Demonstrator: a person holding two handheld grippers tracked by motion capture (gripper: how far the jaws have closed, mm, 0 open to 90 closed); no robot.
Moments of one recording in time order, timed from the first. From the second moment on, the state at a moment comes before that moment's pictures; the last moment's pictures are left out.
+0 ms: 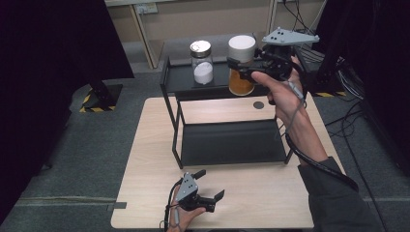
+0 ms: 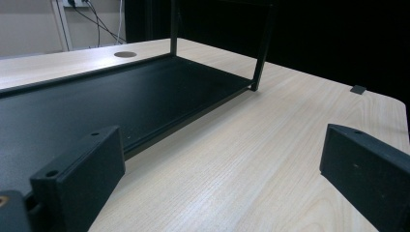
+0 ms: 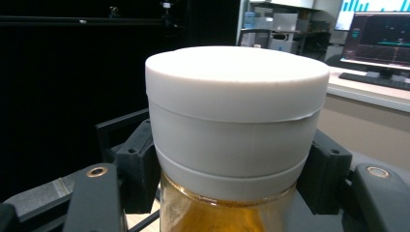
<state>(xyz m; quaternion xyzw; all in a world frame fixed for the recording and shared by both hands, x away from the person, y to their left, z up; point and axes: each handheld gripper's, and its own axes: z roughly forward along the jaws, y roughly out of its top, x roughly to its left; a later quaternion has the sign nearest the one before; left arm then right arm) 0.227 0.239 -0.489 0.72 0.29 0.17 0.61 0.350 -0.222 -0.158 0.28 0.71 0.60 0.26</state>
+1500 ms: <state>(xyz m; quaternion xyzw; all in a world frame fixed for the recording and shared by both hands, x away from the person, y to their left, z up) 0.228 0.237 -0.491 0.72 0.29 0.16 0.60 0.389 -0.201 -0.169 0.35 0.68 0.57 0.31</state>
